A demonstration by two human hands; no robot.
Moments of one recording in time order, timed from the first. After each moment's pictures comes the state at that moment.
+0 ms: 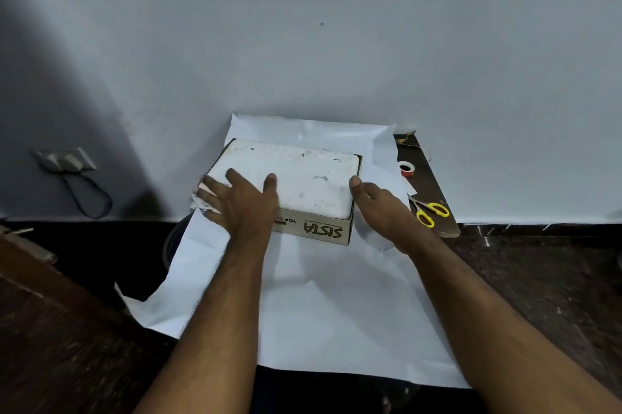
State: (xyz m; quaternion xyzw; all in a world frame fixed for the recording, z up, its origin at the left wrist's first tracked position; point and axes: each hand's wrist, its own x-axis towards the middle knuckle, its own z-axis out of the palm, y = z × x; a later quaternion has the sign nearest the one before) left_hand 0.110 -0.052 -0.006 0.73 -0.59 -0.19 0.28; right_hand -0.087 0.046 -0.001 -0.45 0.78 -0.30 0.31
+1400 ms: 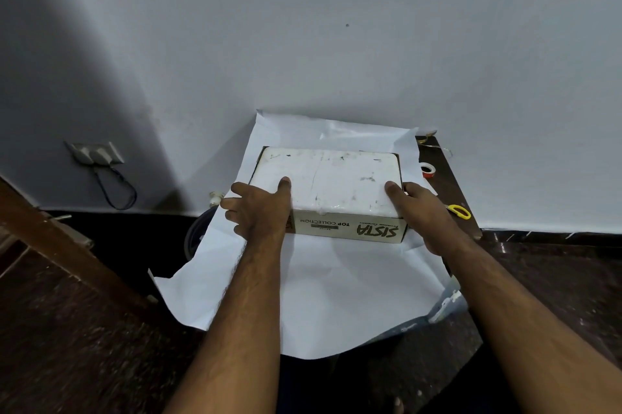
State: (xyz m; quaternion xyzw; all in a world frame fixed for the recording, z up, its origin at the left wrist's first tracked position) left_hand 0.123 -0.034 0.011 0.76 -0.48 -0.32 0.31; right_hand -0.103 0.053 -0.006 -0.36 0.78 -0.40 0.31
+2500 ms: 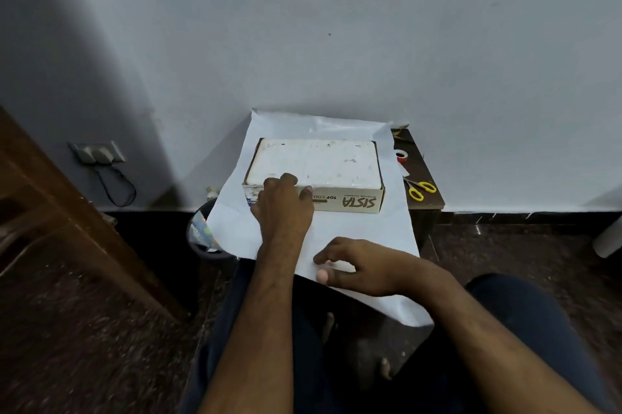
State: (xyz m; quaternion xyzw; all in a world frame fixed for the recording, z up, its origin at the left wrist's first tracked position) left_hand 0.138 0.067 0.039 0.62 -0.71 -0.22 0.26; right_hand 0.005 0.175 0.024 -0.74 0.59 -0.09 0.32
